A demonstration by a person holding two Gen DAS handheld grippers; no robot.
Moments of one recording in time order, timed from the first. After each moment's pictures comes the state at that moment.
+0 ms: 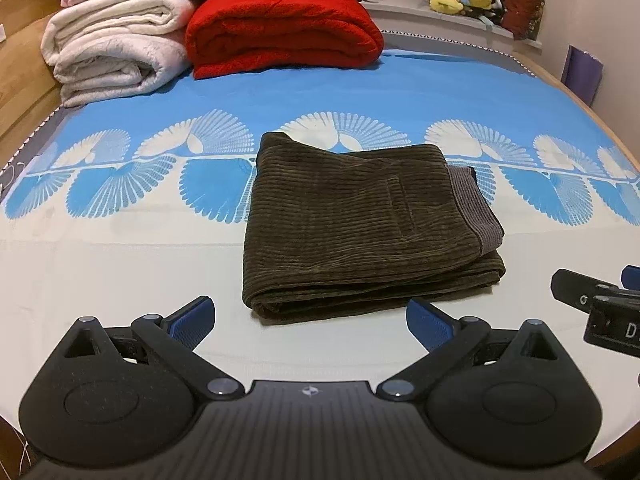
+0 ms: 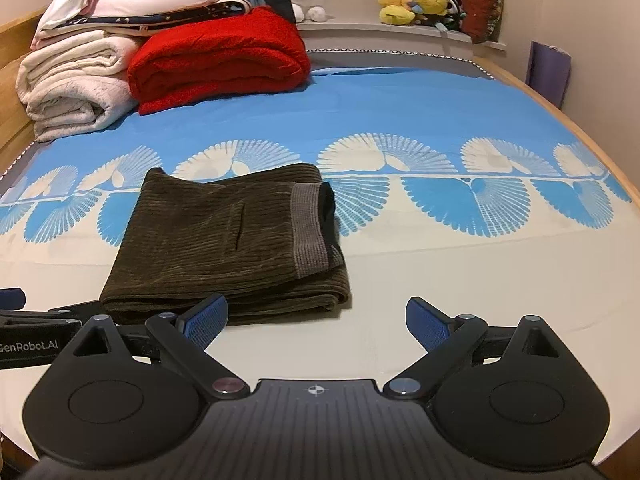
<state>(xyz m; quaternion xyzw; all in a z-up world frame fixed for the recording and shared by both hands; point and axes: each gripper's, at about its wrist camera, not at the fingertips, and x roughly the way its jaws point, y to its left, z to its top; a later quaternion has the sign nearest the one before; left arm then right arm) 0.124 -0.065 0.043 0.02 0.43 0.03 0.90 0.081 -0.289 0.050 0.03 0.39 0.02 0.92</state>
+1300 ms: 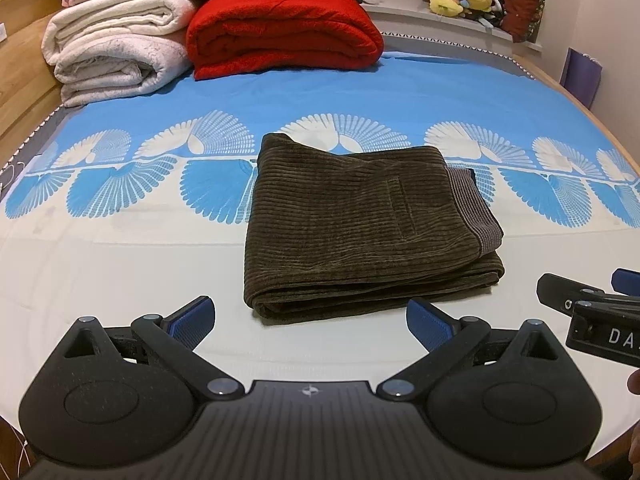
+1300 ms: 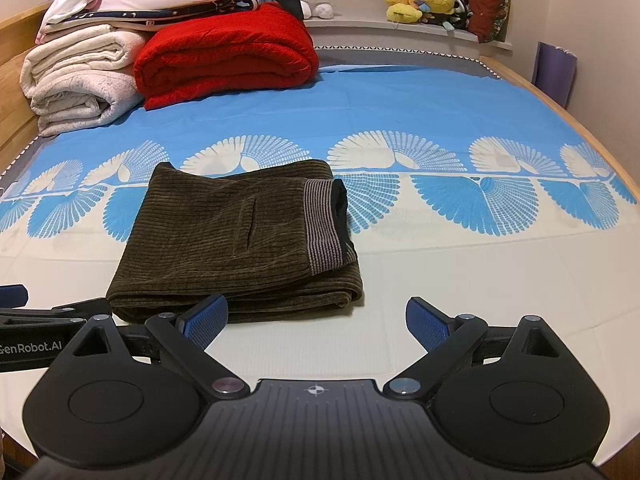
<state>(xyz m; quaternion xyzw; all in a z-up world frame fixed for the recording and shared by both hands) 0.121 -0.064 0.044 0.02 0.43 0.03 0.90 0.082 -0.279 0.047 0.02 0.39 0.03 0.92</state>
